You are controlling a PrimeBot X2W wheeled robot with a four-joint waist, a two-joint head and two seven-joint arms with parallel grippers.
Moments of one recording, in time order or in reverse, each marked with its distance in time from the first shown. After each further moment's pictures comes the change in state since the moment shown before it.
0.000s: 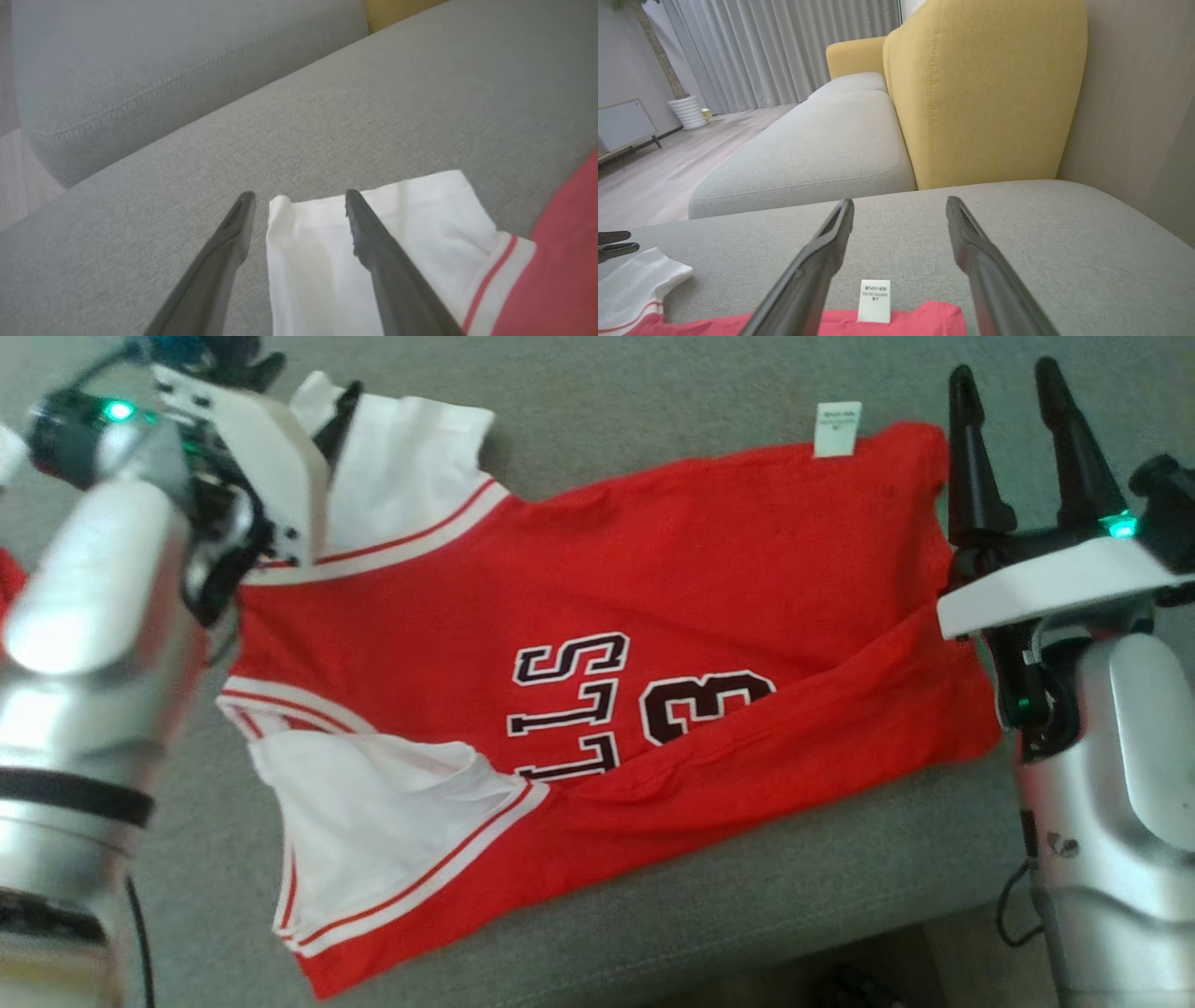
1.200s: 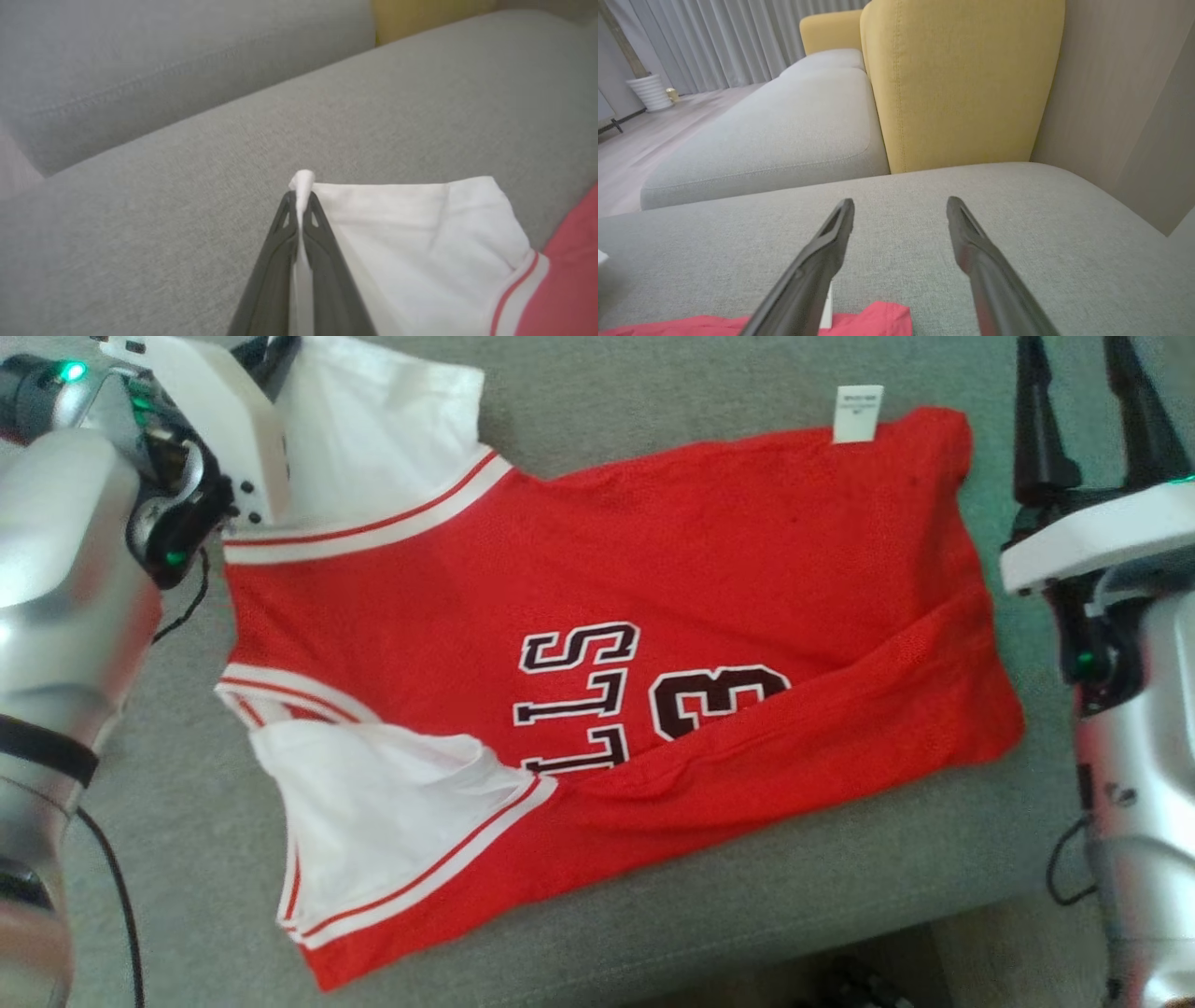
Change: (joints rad) left arm -0.180 0.100 -0.335 0.143 -0.396 0.000 -0.050; right arm -0.084 -0.057 -0.035 0.104 0.034 0.000 0.004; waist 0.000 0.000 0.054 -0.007
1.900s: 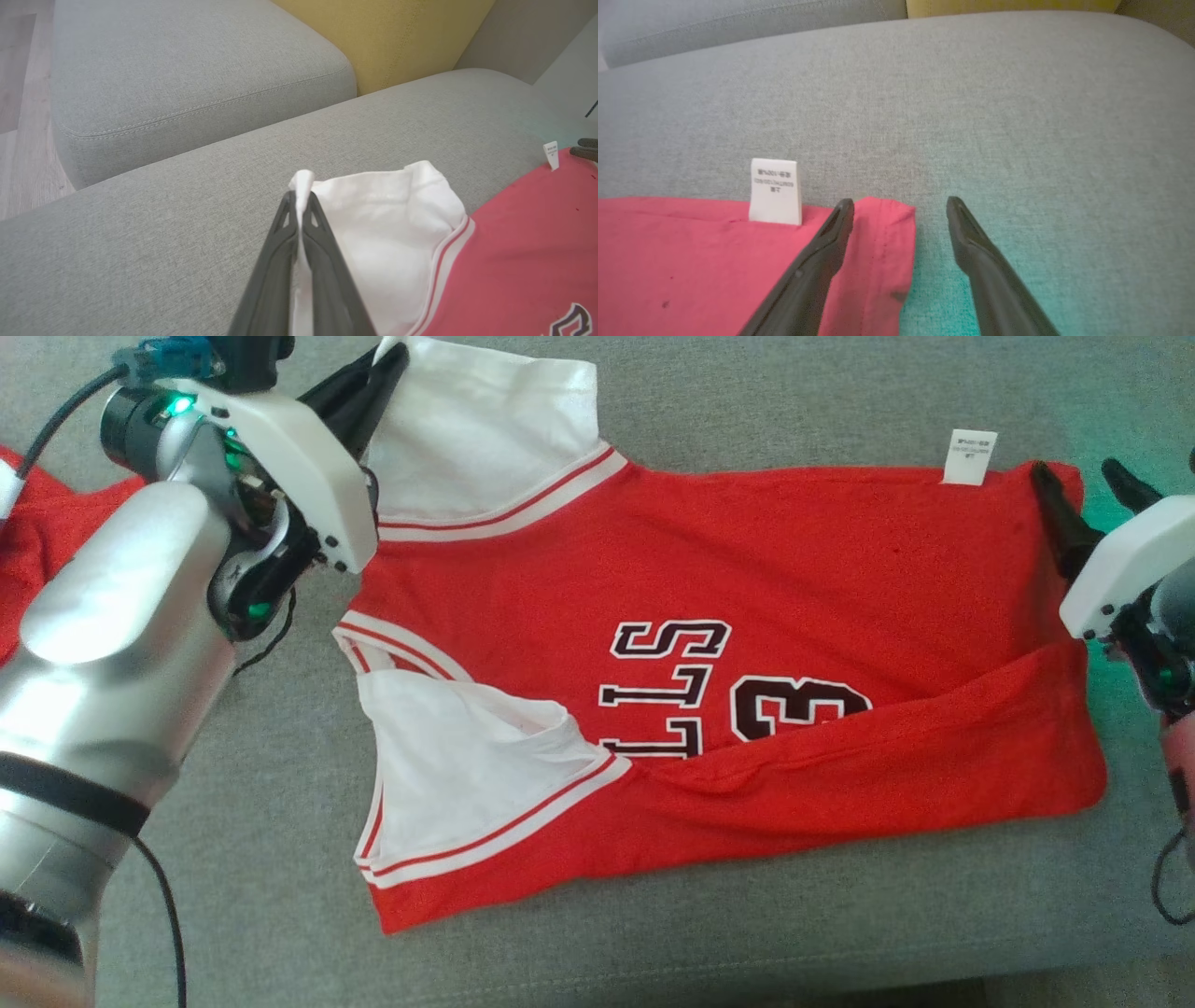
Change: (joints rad) left arm 0.101 -0.011 -0.023 -0.213 -0.032 0.016 -0.164; right arm -0.061 -0.242 0.161 0.276 0.194 0.000 0.323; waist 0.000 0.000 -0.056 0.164
